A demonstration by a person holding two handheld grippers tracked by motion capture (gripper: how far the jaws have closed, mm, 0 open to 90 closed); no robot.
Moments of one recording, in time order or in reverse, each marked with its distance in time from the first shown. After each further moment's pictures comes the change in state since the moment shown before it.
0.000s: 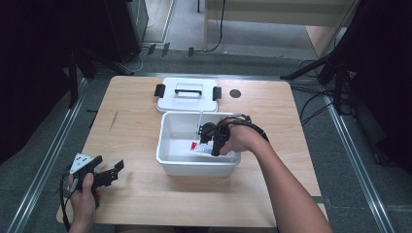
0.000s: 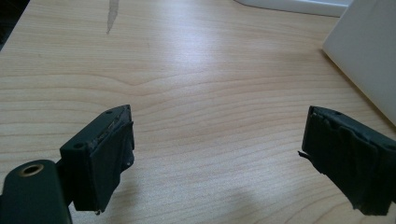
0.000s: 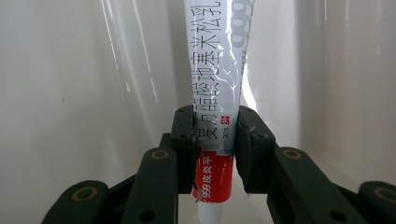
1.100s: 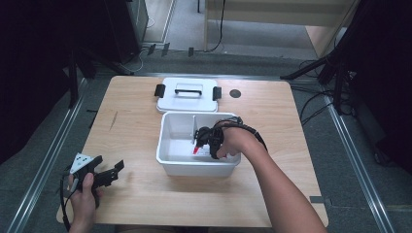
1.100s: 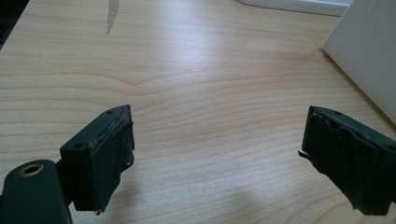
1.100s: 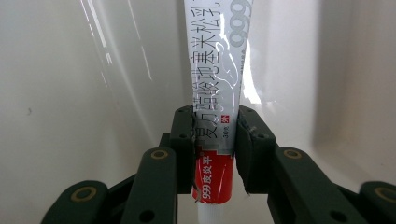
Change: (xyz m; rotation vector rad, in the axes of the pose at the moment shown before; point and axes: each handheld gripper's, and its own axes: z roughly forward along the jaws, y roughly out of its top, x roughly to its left) left arm 0.000 0.000 0.000 0.003 0.002 0.001; right arm 0.004 0.013 0.017 0.142 -0.021 0.028
